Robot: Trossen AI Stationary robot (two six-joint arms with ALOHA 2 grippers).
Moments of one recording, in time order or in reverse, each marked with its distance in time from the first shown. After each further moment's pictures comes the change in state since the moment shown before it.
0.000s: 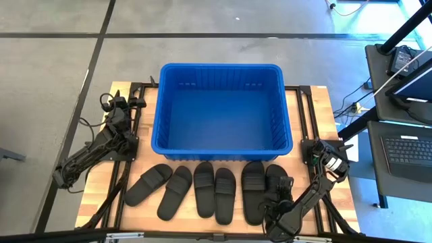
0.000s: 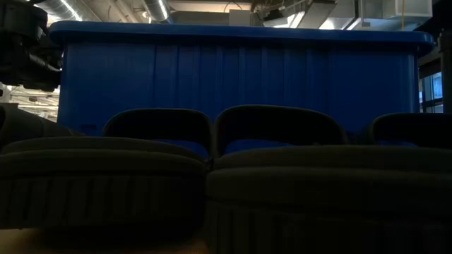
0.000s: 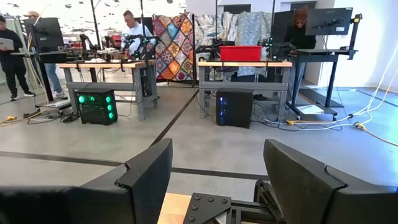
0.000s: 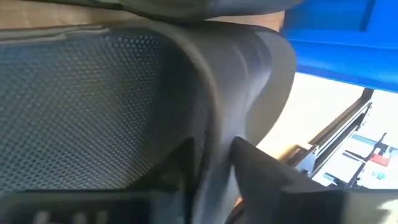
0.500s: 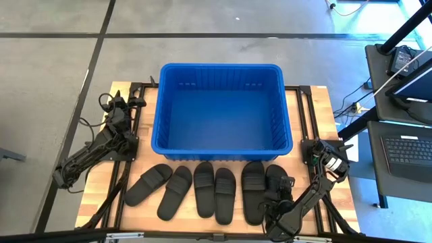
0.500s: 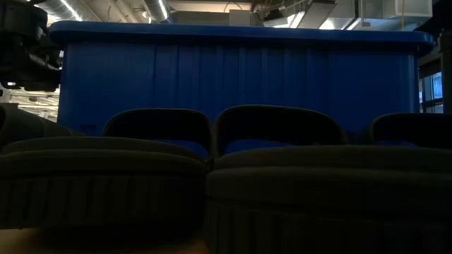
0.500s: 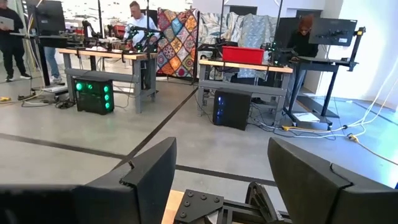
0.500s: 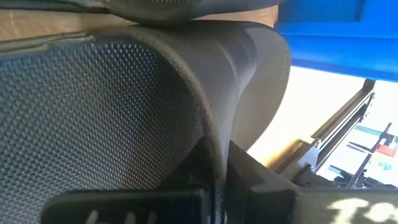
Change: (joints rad) left arm 0.000 0.000 0.000 0.000 0.000 -0.102; right arm 0.000 0.000 0.001 -0.008 -0.007 0.054
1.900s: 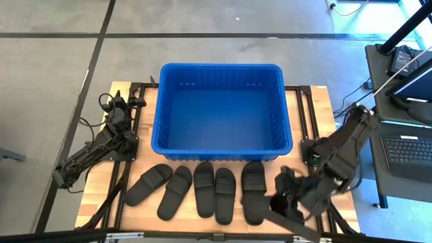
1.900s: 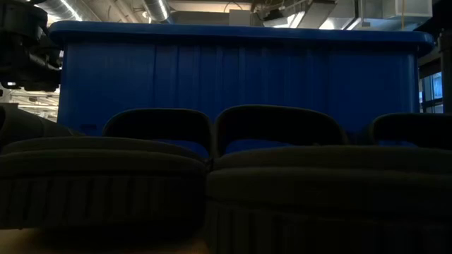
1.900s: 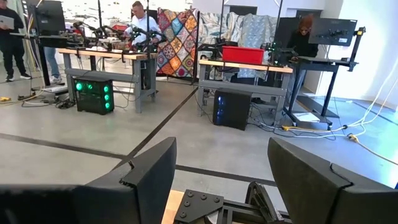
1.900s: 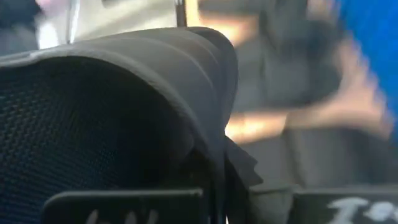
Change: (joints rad) left arm 0.000 0.000 0.000 0.000 0.000 0.000; right arm -0.089 -0.735 0.002 0.628 0.127 -0.257
